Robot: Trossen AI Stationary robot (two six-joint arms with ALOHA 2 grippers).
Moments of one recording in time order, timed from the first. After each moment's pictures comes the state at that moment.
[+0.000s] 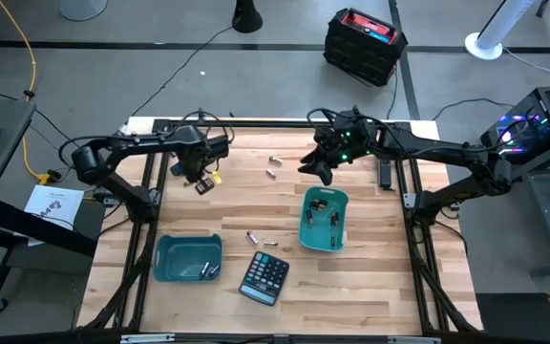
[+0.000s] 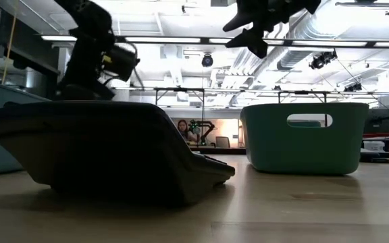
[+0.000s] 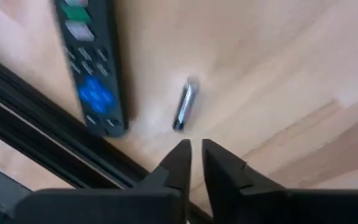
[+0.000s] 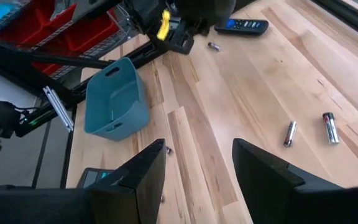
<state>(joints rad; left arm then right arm) 0.52 1.53 0.96 -1.22 -0.20 -0.20 -0.31 1.34 1.16 -0.39 -0.35 0.31</state>
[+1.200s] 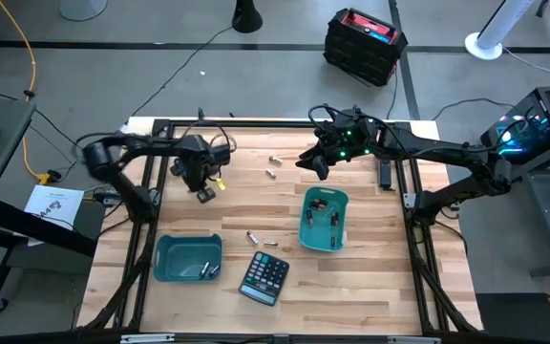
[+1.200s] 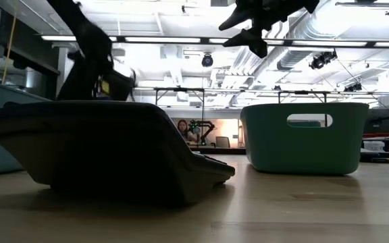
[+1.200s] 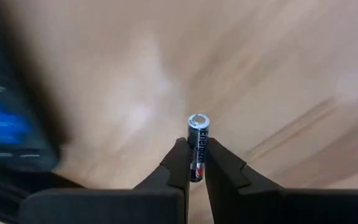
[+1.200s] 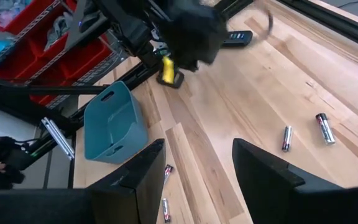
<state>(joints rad) 0.51 1.62 0.84 -1.07 -0.06 -0.14 -0.31 1.34 1.16 -0.35 -0.29 0.44</state>
